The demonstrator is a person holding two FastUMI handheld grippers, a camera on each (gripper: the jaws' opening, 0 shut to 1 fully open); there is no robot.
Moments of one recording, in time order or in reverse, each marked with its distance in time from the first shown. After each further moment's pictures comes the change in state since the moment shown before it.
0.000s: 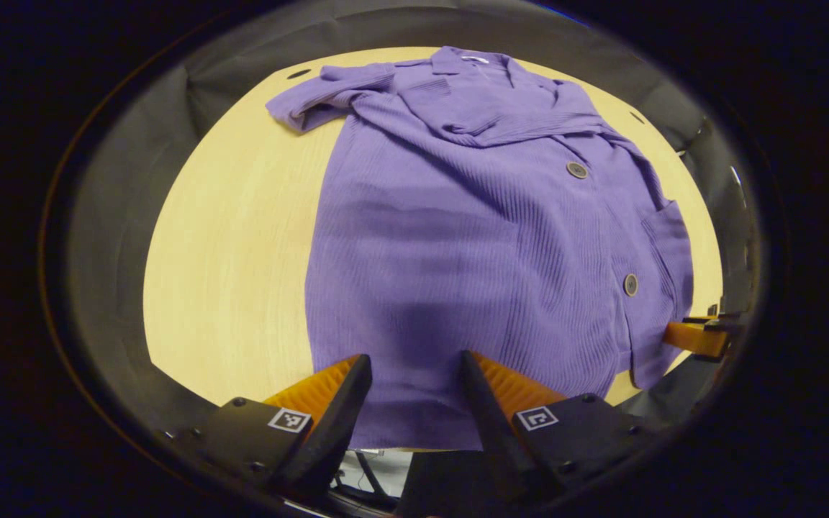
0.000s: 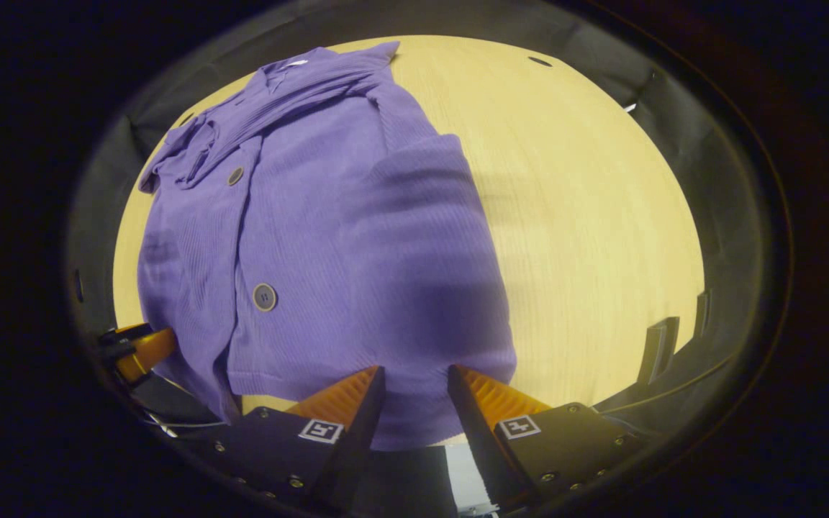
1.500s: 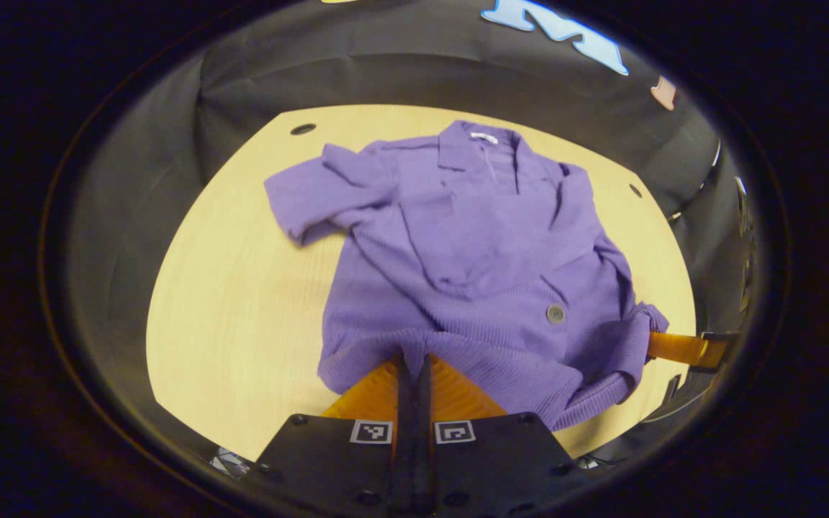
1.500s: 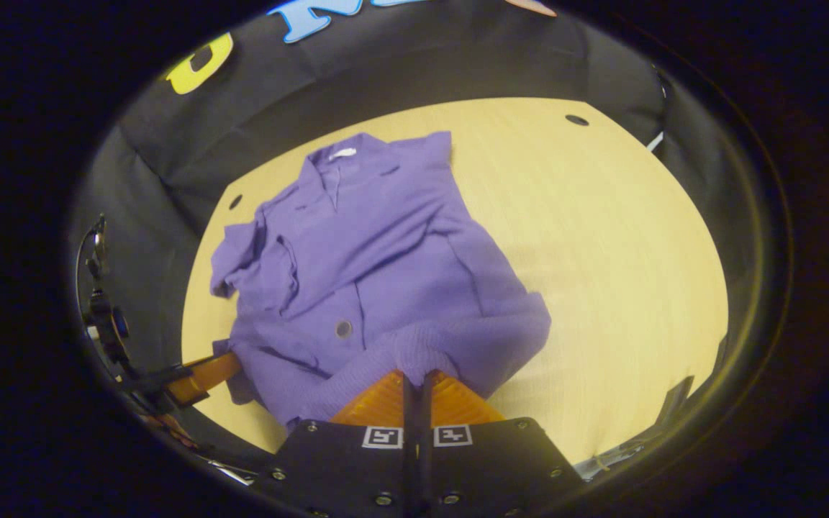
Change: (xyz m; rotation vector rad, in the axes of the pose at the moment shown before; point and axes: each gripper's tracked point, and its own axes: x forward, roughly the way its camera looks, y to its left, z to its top) left arm -0.051 -0.007 0.161 -0.061 -0.279 -0.081; right arm -0.064 0.078 0.169 0.070 -0.305 0.245
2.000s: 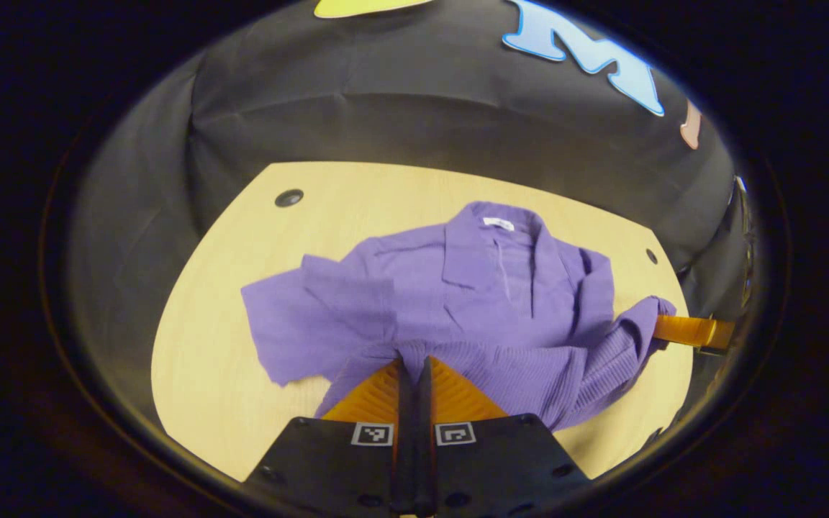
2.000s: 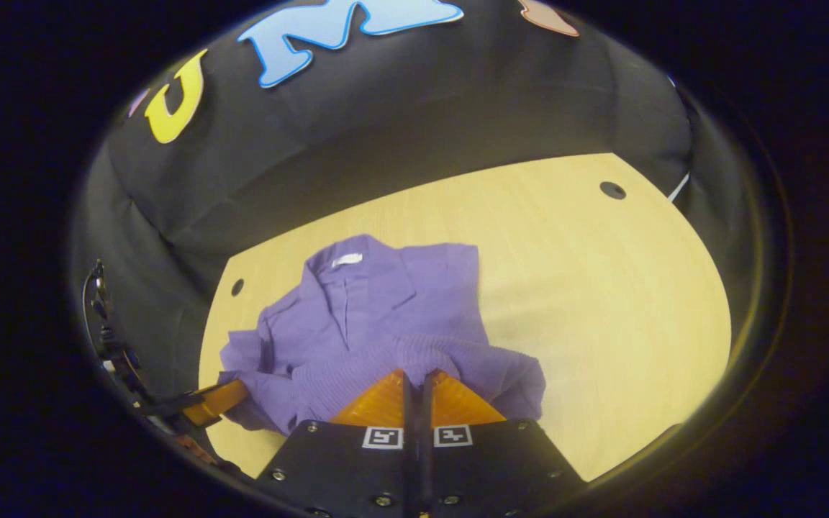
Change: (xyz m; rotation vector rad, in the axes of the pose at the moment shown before) left arm 0.055 -0.003 0.166 -0.025 -0.155 0.011; right arm 0.047 0.001 0.170 0.048 -0.175 0.024
